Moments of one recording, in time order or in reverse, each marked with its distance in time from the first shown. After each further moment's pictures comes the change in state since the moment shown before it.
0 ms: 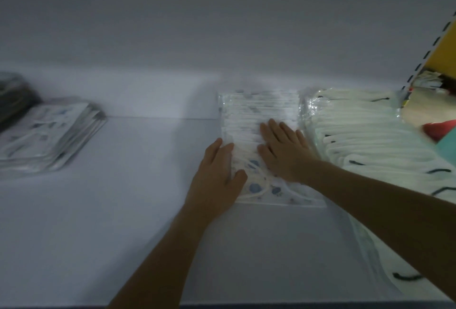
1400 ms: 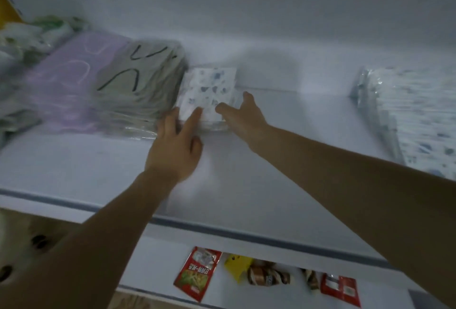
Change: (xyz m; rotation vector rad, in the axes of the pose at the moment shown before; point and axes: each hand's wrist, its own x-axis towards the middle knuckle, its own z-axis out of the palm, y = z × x) left_hand -0.085 -0.217 -0.218 0.383 0.189 -0.195; right_hand 0.037 -0.344 0.008 1.154 -0.093 0.124
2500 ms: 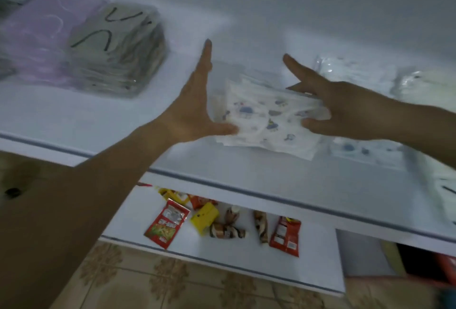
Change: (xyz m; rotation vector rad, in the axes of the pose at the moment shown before) left_hand -0.021 0.112 -0.029 -0.530 -0.168 0.237; right_hand -0.115 -0.003 -0.212 -1.022 -0.360 -0.501
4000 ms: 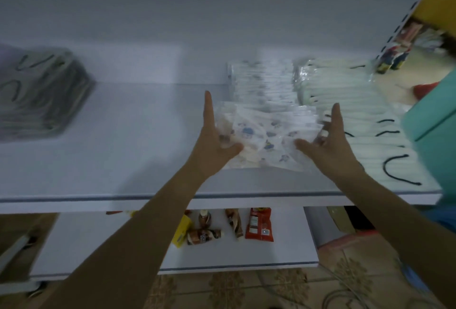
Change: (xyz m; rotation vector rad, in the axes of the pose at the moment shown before) left_hand 0.013 0.105 0.149 -0.375 -0.098 -0.025; right_hand -0.141 0.083 0.057 0.931 0.705 0.648
